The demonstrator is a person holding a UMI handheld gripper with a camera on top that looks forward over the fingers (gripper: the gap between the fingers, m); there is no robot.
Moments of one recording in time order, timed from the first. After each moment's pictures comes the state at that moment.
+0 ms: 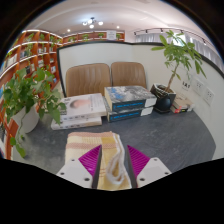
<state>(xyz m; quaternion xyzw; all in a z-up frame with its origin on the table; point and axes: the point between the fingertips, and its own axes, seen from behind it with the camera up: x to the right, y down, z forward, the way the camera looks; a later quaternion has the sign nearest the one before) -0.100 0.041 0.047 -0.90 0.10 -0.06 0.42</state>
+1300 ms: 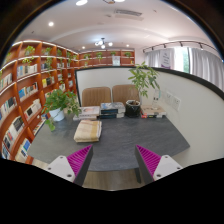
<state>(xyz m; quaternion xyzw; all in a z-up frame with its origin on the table) -0.002 -0.308 0.233 -0.86 0.04 -0.01 0.51</state>
